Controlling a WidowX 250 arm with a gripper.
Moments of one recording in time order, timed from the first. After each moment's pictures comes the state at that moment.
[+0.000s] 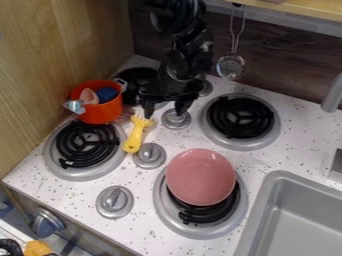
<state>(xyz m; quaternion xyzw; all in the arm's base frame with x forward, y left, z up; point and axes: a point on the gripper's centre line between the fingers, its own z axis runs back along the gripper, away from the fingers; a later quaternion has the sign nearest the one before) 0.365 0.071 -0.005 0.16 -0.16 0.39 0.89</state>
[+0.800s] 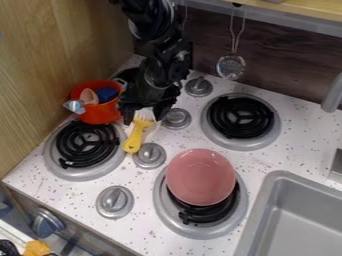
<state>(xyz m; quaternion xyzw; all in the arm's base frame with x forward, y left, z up) 0.346 0.097 -0.017 0.17 -0.15 0.42 0.88</state>
